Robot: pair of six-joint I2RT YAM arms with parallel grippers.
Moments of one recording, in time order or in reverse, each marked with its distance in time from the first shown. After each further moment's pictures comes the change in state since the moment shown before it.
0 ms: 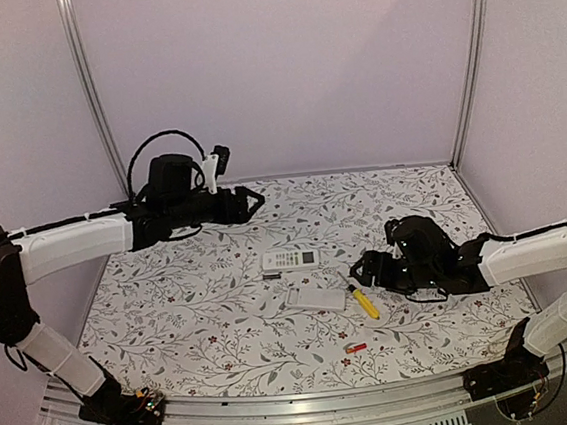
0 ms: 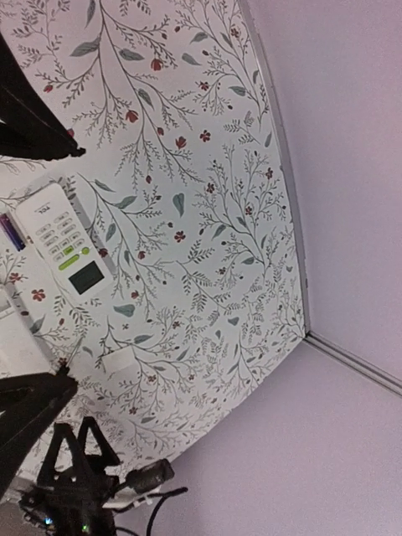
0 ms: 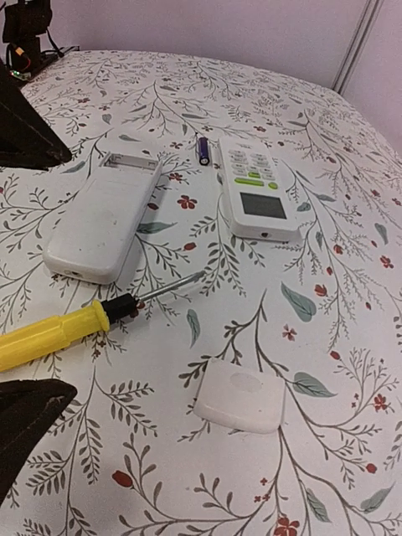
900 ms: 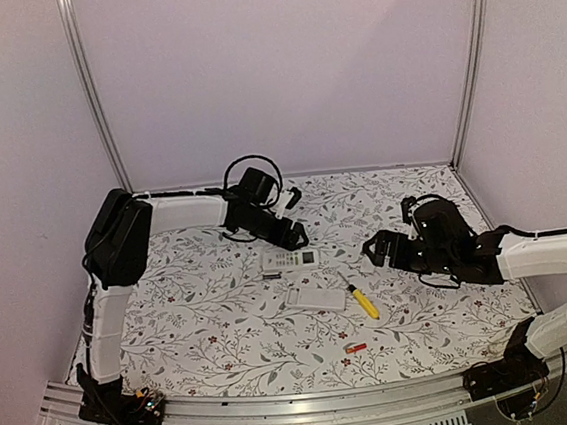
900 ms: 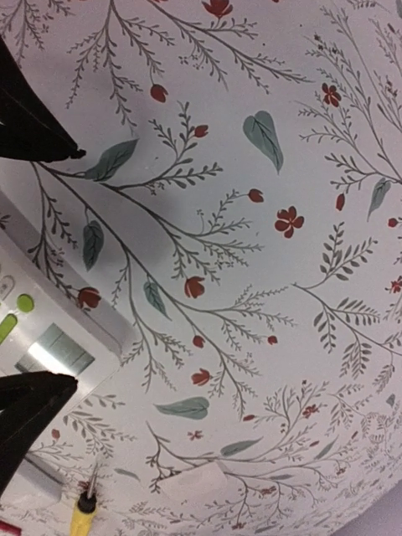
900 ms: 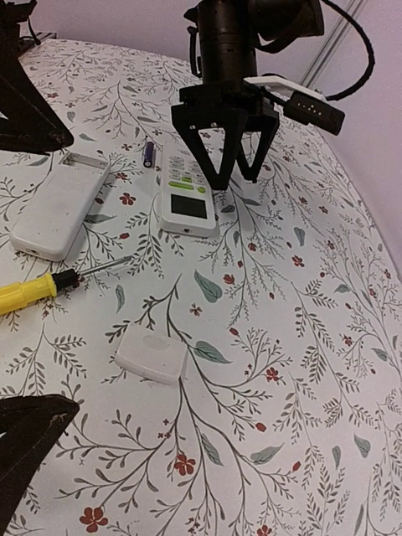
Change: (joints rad) left arm -0.047 0.779 0.632 -0.374 0.091 0.240; right arm -0.100 -0.149 -0.003 -0.019 0.051 -0.148
